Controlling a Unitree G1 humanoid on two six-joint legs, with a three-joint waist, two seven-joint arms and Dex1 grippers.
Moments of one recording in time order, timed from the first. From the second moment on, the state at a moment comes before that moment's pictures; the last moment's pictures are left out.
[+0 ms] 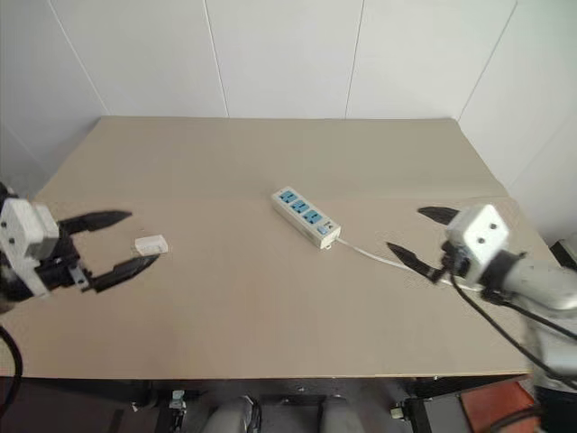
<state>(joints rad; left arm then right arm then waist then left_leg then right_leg) -0.08 0.85 0.52 -0.47 -0.60 0.50 -0.95 -0.16 -0.71 -0.26 -0.25 0.33 0.21 0.82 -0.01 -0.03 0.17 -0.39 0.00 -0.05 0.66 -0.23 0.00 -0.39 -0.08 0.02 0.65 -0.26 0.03</state>
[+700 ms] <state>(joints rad) -0.44 0.57 0.06 -0.42 -0.67 0.58 -0.78 -0.64 -0.27 0.00 0.59 0.13 -0.10 0.60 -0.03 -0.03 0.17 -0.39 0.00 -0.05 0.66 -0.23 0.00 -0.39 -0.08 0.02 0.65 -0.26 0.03</state>
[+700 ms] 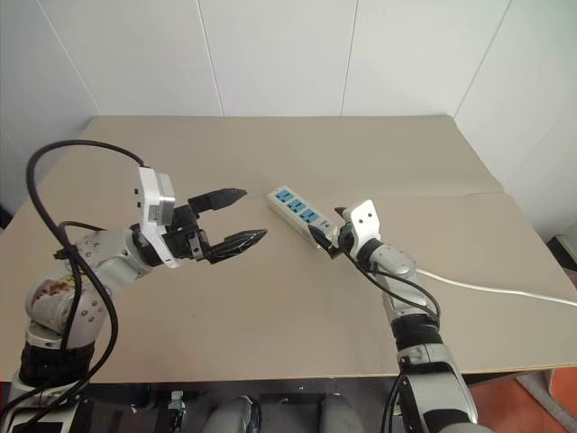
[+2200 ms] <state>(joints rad) -0.45 0.66 0.03 -0.40 -0.65 0.84 -0.67 -0.89 -0.17 -0.03 1.16 0.06 -0.28 0.67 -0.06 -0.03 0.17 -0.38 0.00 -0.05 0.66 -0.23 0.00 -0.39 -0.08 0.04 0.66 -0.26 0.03</state>
